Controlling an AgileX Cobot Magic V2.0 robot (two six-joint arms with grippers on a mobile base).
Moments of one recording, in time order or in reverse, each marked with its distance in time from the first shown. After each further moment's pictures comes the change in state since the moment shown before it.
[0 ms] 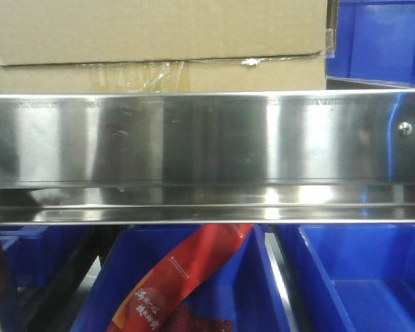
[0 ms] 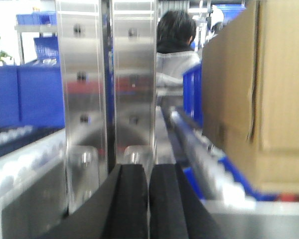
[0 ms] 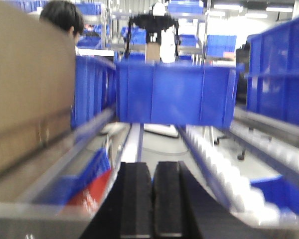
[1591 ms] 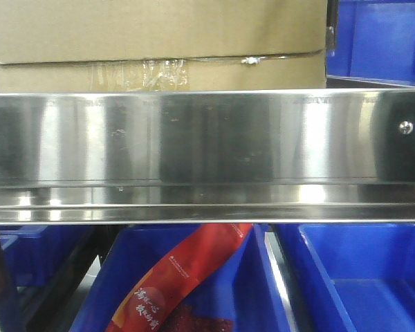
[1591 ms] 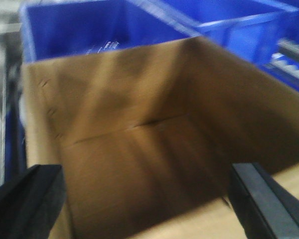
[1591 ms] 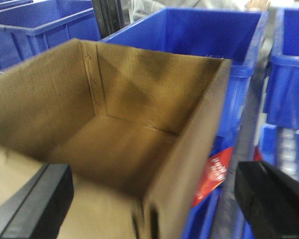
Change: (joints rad) left arm -0.403 1.309 -1.625 0.079 0.895 -0.170; right arm 0.418 1.194 -1.379 0.045 0.678 0.132
